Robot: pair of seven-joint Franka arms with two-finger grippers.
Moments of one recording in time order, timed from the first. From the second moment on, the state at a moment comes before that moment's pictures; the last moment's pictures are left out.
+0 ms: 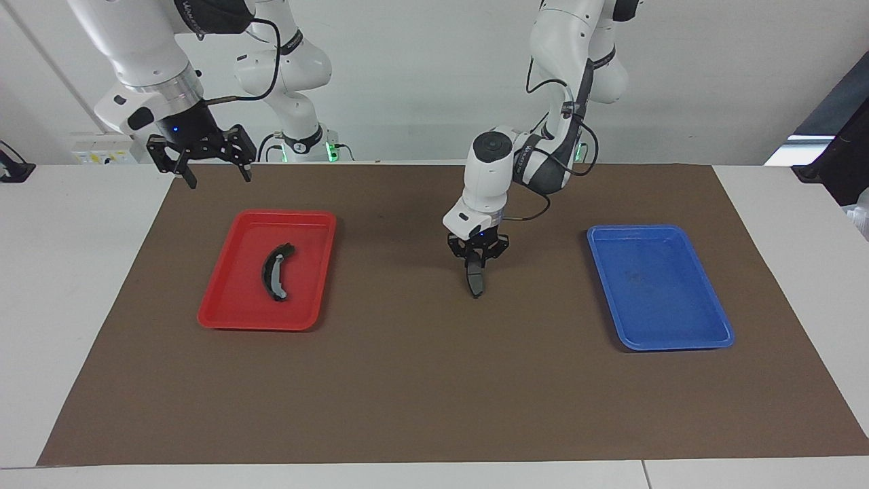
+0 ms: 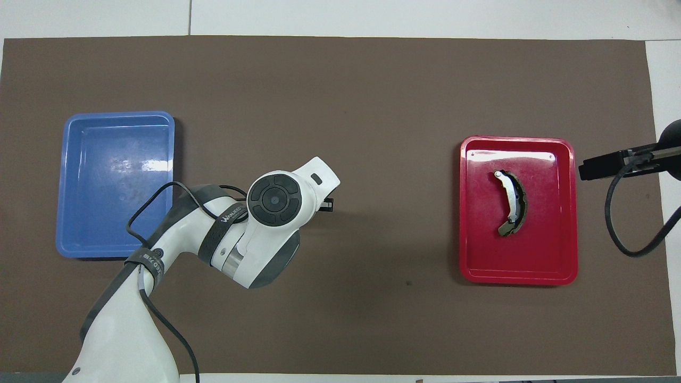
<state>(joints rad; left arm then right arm) -0.75 0.25 0.09 -2.04 0.02 2.36 -0.54 0.17 -0.10 -0.15 -1.69 0.01 1.61 -0.10</state>
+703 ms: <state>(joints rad) -0.69 0.20 0.11 -2.03 0.02 2.29 -0.53 0.17 -0.10 -0.15 -1.74 0.02 1.64 -0.10</state>
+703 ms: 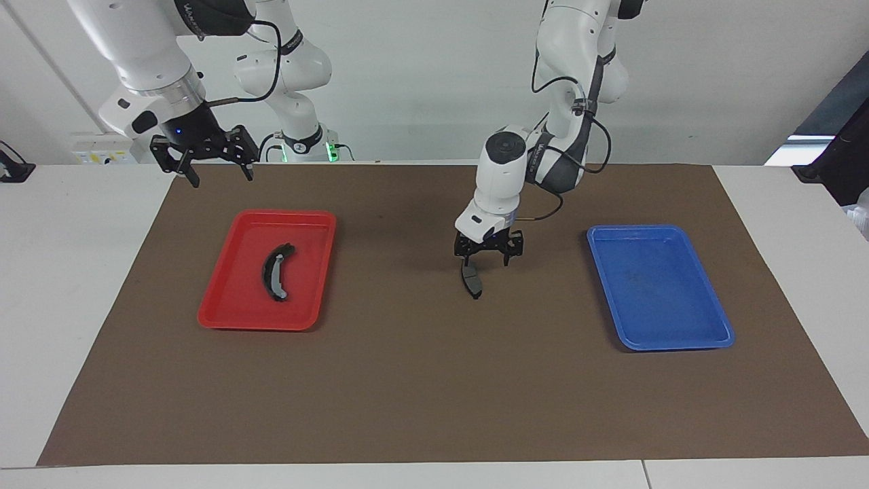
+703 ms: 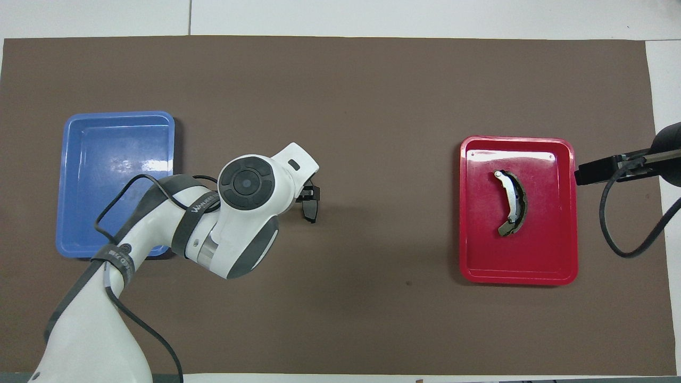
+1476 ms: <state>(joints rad) -0.20 -0.01 0.13 -2.01 0.02 2.06 -0.04 0.13 0.10 -0.15 -2.23 0.04 2.33 -0.18</state>
